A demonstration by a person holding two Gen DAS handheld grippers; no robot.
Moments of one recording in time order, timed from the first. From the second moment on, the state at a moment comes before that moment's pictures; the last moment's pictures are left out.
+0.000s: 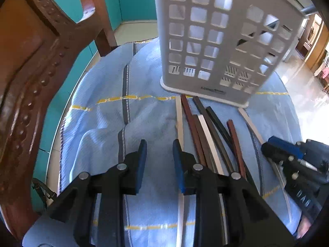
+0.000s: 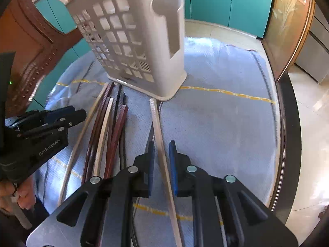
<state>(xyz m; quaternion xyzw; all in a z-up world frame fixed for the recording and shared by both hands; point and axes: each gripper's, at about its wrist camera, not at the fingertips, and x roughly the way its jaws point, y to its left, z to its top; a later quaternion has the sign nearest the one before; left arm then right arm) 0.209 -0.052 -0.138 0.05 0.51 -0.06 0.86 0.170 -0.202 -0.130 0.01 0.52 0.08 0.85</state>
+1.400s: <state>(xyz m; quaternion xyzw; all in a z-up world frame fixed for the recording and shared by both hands) 0.218 -0.050 -0.141 0.03 0.50 -0.08 0.86 0.172 -0.212 -0.136 0.00 0.51 0.05 0.86</state>
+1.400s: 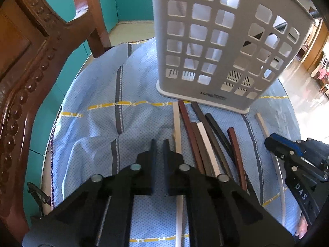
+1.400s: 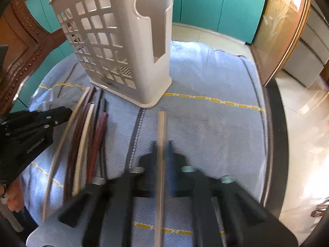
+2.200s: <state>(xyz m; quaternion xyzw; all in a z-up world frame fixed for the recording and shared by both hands) 0.207 -0.054 -0.143 0.06 0.49 -0.09 0.86 0.174 -0.209 -0.133 -0.04 0.51 0.04 0.86</state>
